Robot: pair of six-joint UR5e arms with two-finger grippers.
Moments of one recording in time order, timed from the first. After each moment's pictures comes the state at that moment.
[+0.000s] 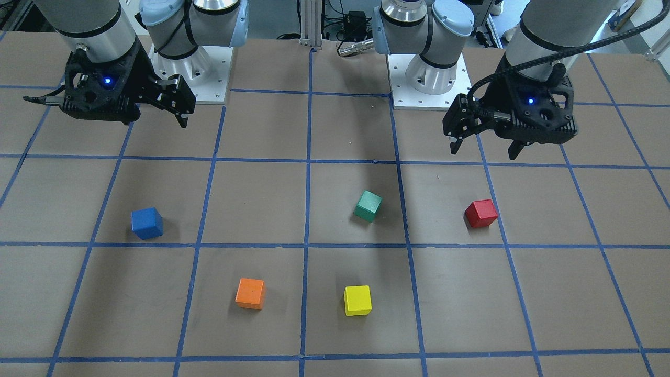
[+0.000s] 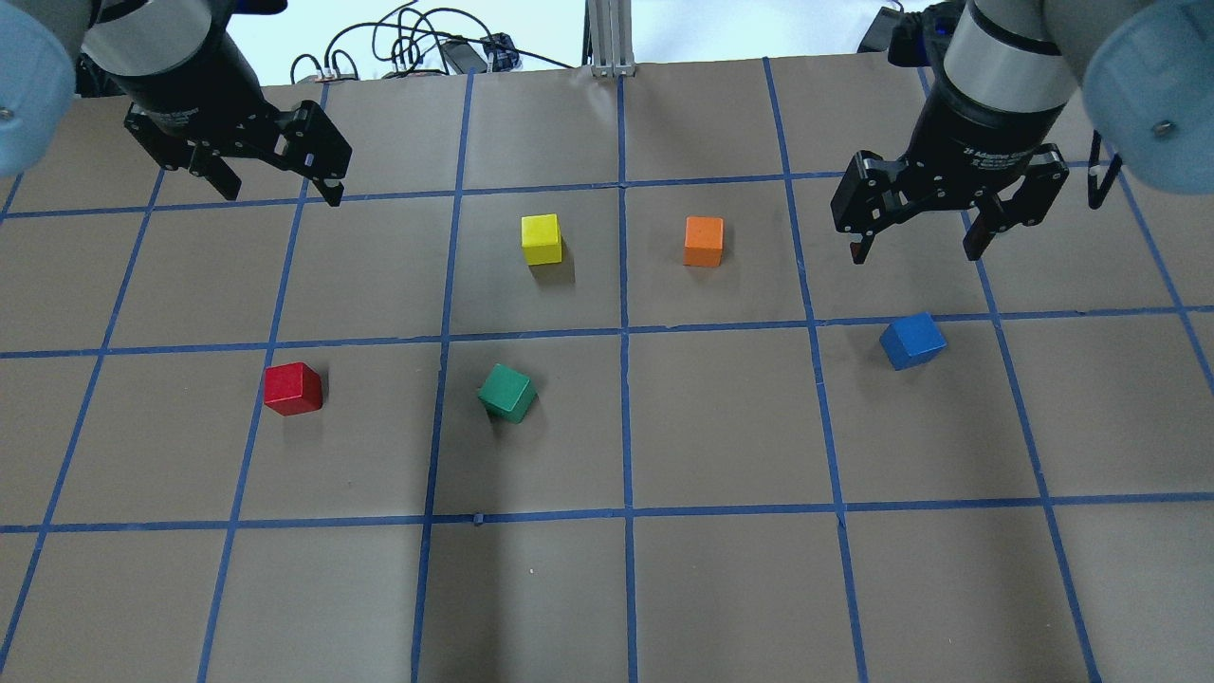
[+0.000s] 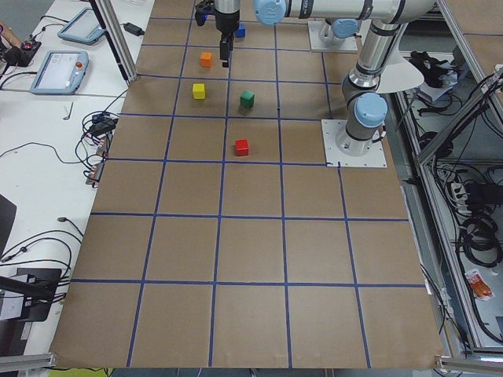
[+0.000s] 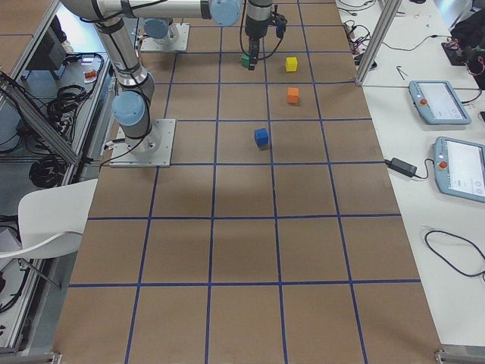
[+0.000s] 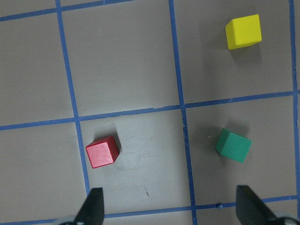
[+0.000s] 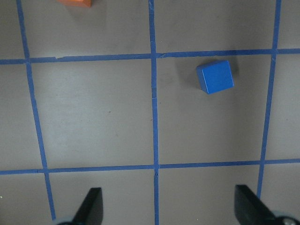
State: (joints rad) left arm -1.52 -1.62 -1.50 -1.54 1.59 0.16; right arm 1.56 -1.59 1.59 -1.48 -1.58 0.02
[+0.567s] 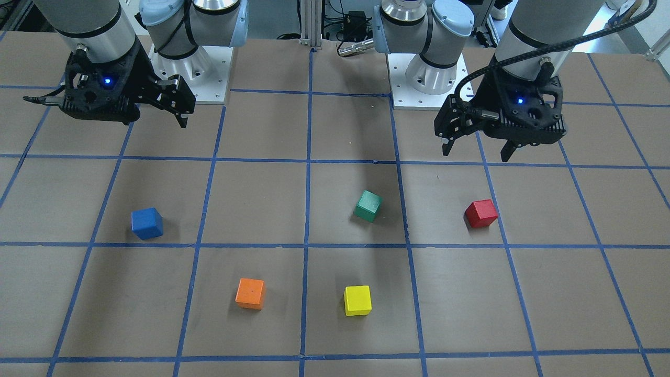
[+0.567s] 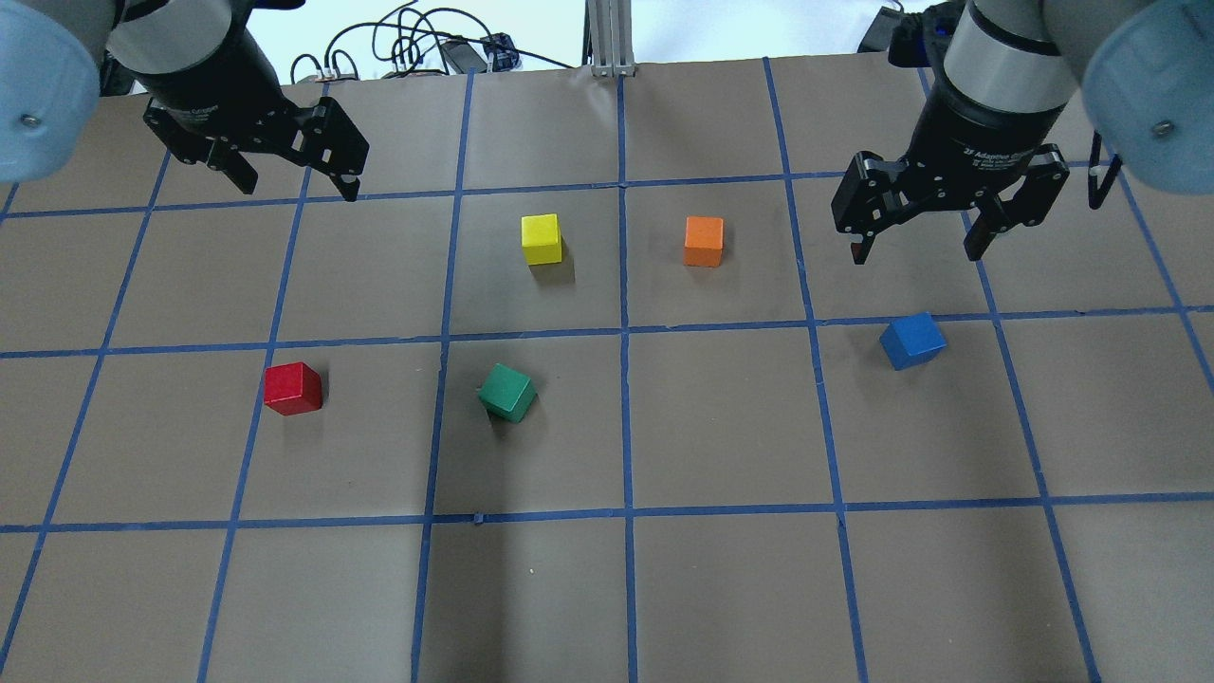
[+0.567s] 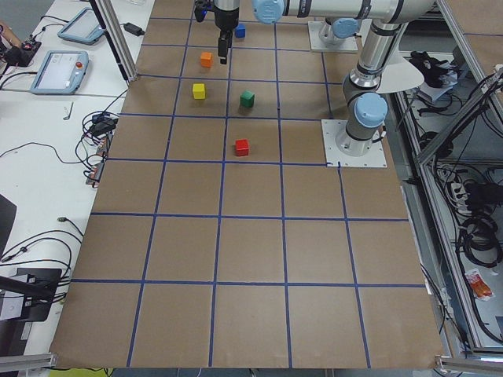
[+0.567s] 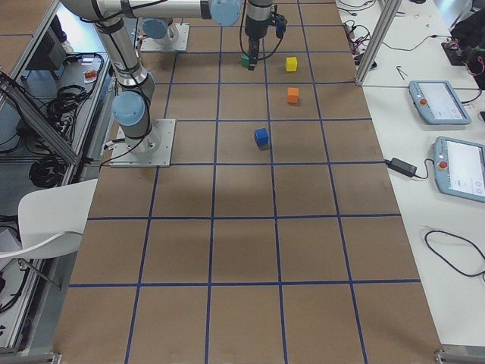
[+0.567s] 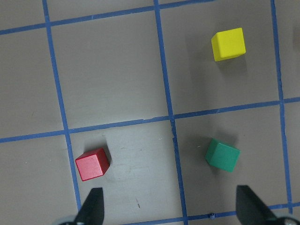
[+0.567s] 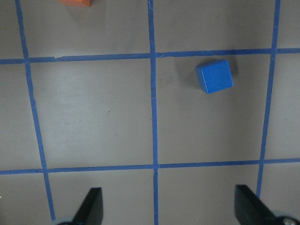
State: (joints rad) left arm -1.54 -1.61 -1.51 -1.52 1.59 0.16; right arm 1.56 -1.59 1.59 -1.48 -1.58 0.02
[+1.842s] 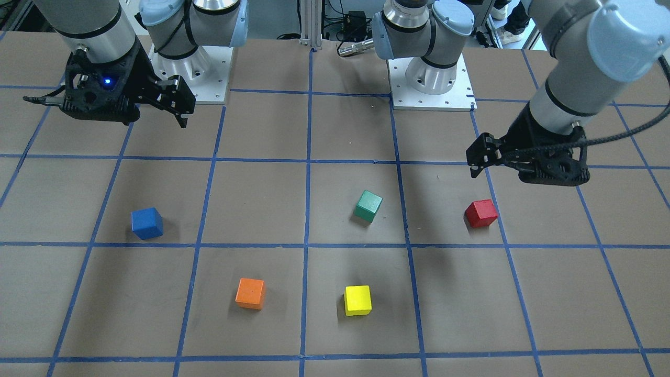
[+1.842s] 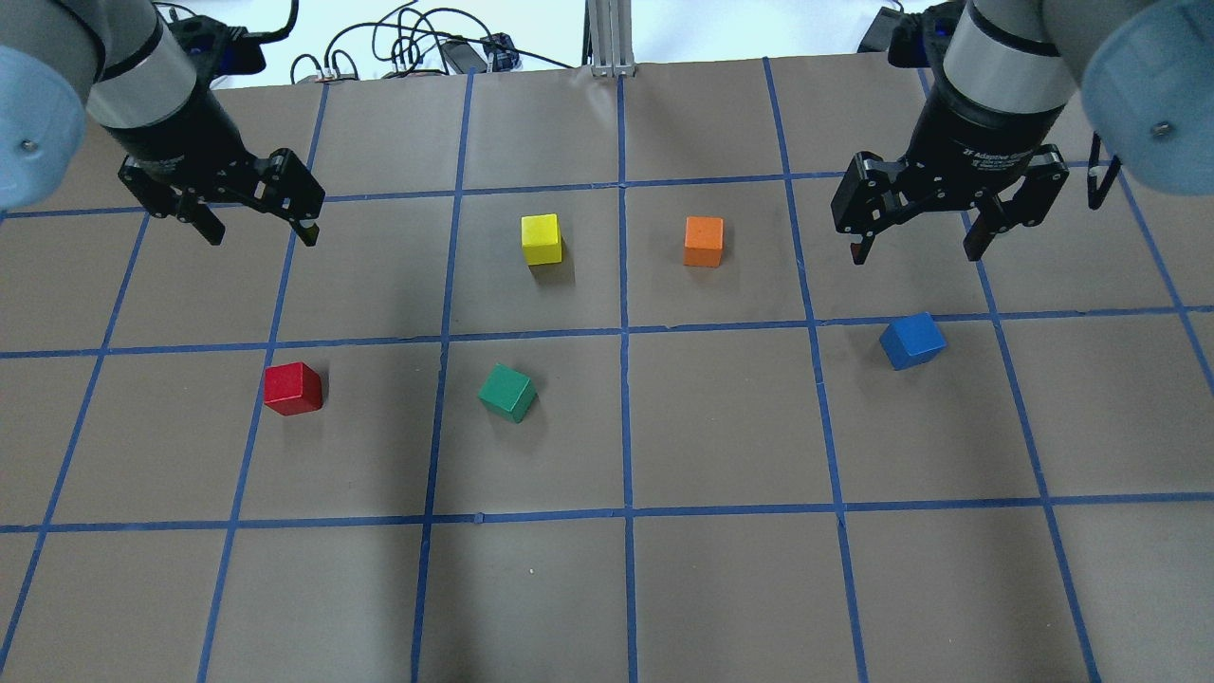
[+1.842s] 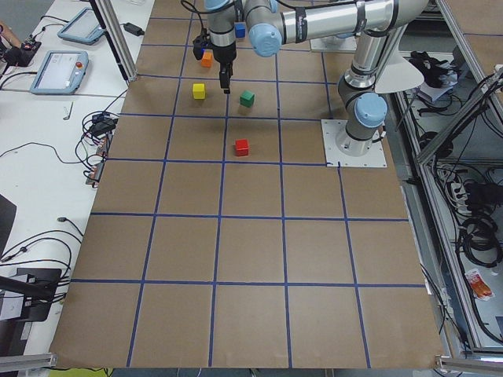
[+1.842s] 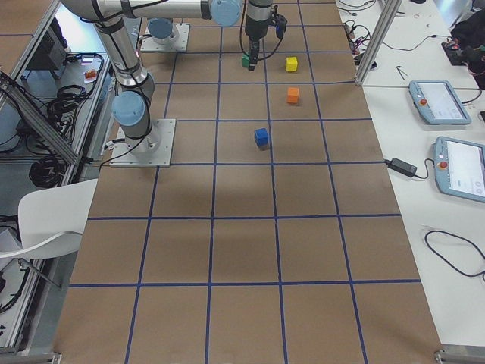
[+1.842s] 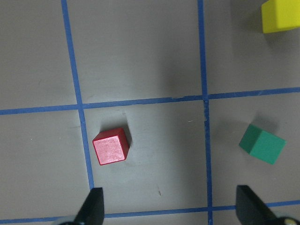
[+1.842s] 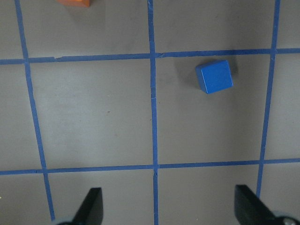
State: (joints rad) left arm -1.36 -1.67 -1.66 -1.45 1.59 0.26; right arm 1.56 -1.59 1.59 -1.48 -1.58 0.02
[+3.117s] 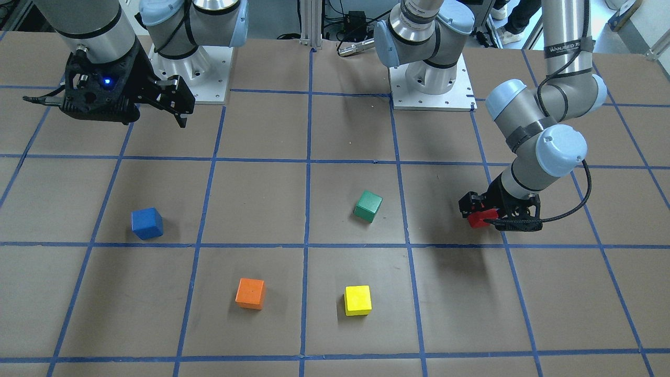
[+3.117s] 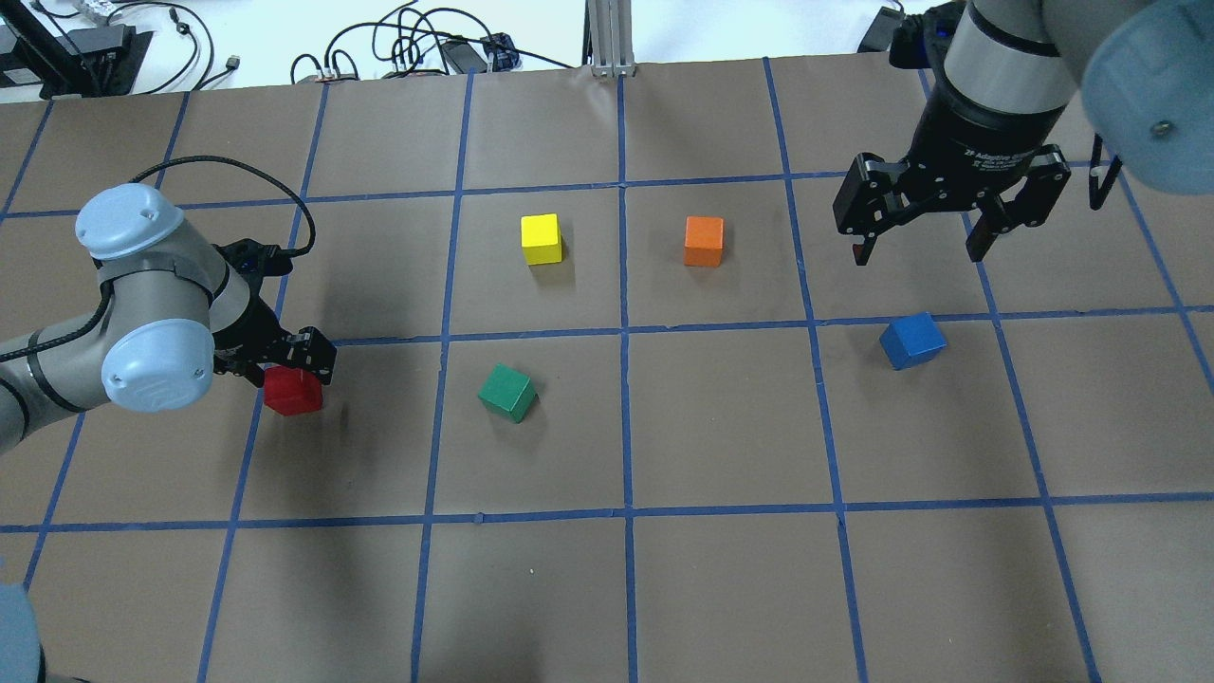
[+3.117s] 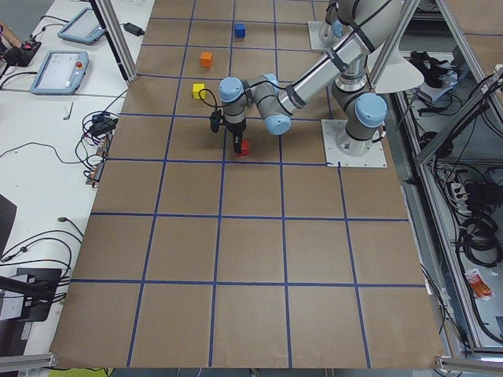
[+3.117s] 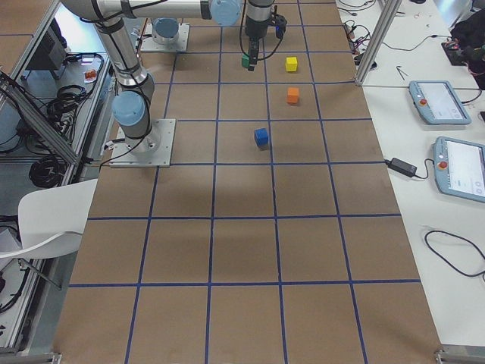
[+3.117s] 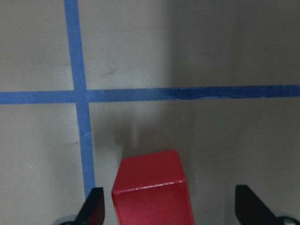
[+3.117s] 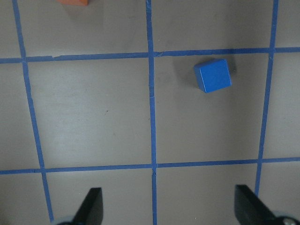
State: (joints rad) left arm -1.22 -1.84 -2.07 -0.88 1.59 0.35; right arm 1.56 -1.59 1.59 -1.48 -1.59 0.02
